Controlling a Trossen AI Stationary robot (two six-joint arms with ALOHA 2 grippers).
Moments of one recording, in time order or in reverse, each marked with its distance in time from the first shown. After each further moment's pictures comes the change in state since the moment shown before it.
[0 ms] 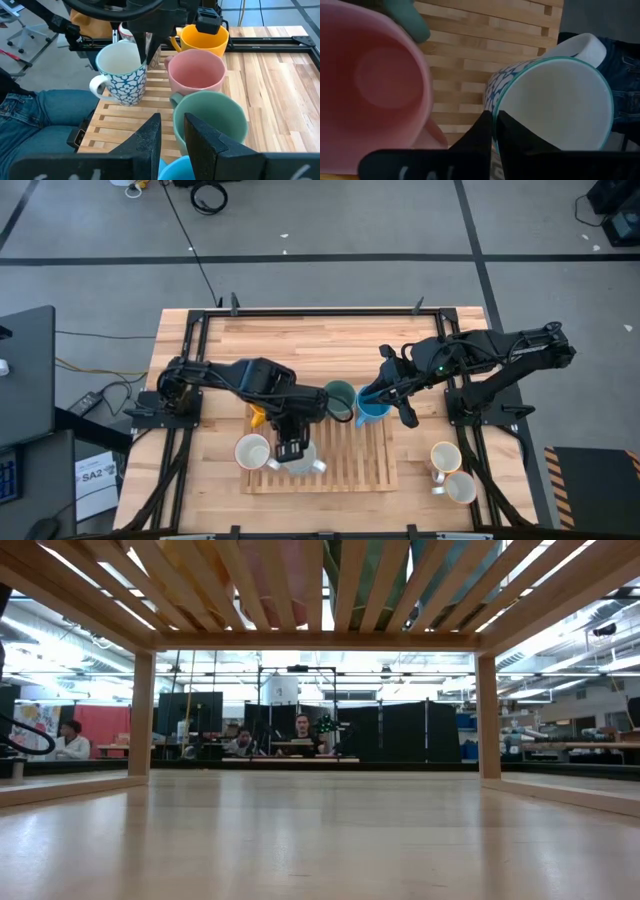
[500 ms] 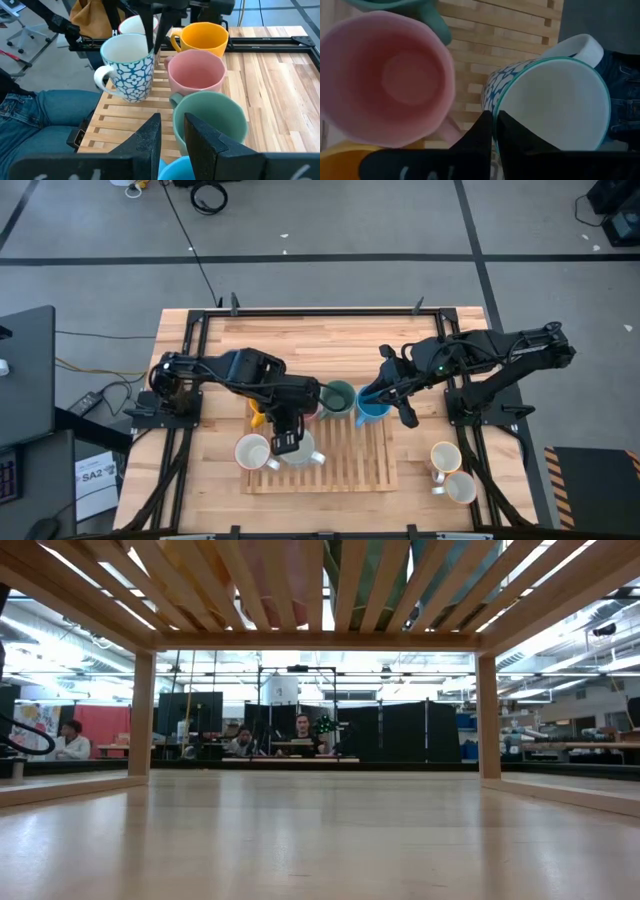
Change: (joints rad) left arm 0.018 -0.054 0.000 -0.001 -0.027 0.003; right arm 0.000 0.000 0.000 0.000 0.000 0.000
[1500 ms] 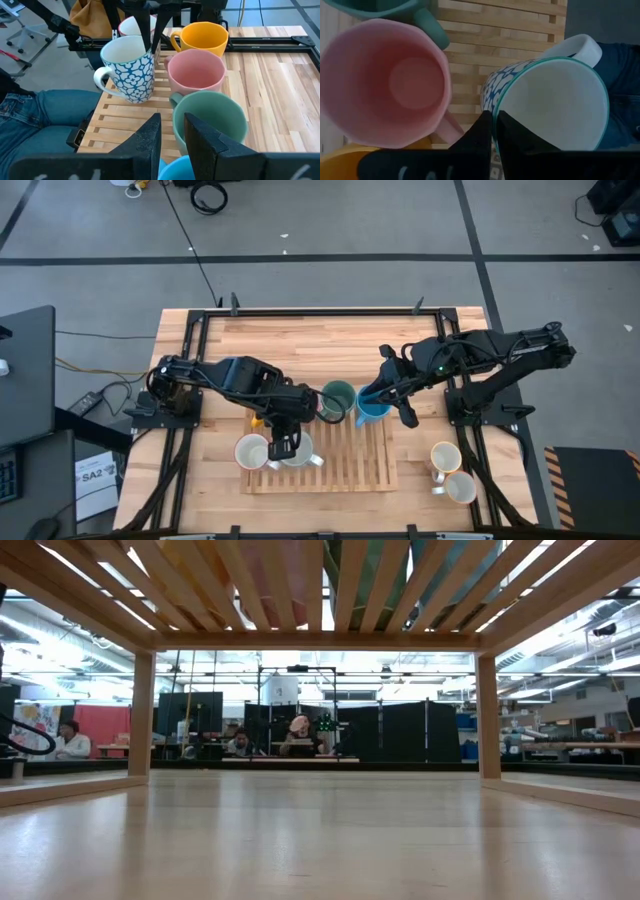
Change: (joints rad) left arm -0.050 -0.002 0.000 0.001 -0.093 0.027; right arm 0.000 0.000 0.000 0.000 0.000 0.000
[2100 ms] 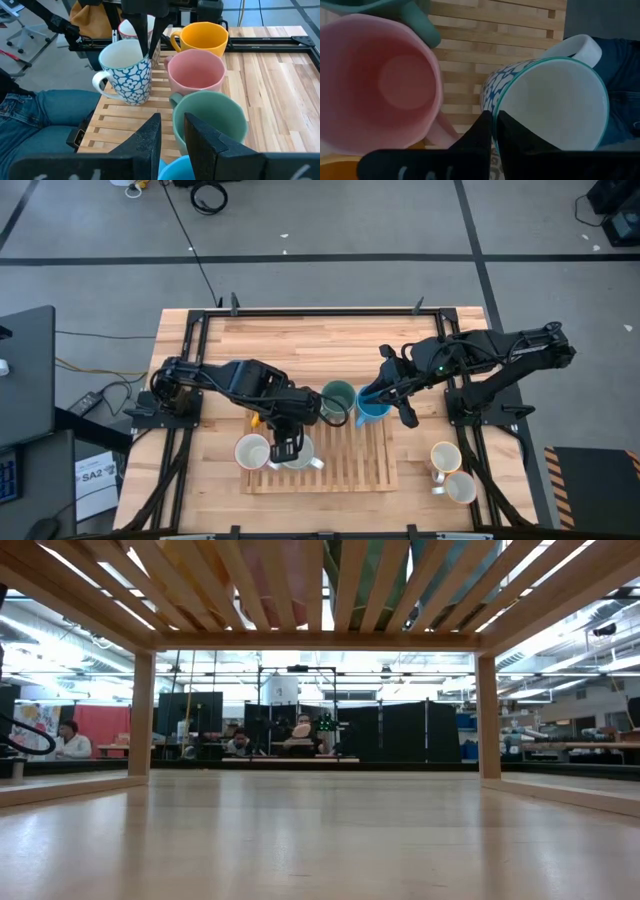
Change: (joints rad) left arm 0.000 0.022 -0.001 0.000 0.023 0.000; right arm 0.000 0.000 0.000 0.000 0.000 0.000
